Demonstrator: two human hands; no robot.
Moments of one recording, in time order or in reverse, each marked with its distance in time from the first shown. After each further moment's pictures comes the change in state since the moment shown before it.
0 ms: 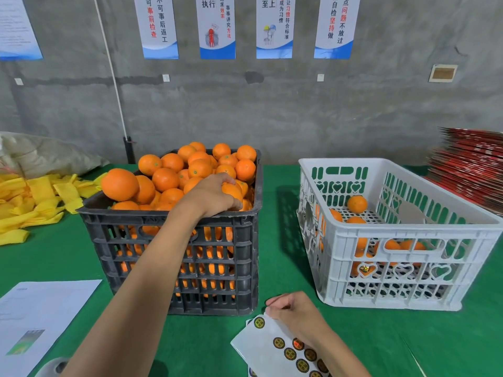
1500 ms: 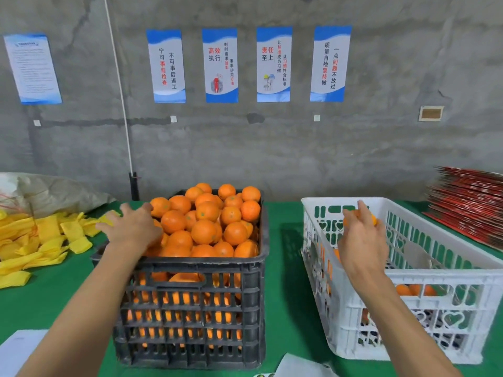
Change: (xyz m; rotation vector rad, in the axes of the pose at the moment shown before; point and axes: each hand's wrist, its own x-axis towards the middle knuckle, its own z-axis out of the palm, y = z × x) left_hand -0.009 -0.077 -0.096 0.577 0.449 -0.472; right_hand 0.018 -0.156 -0.152 -0.788 0.911 -0.109
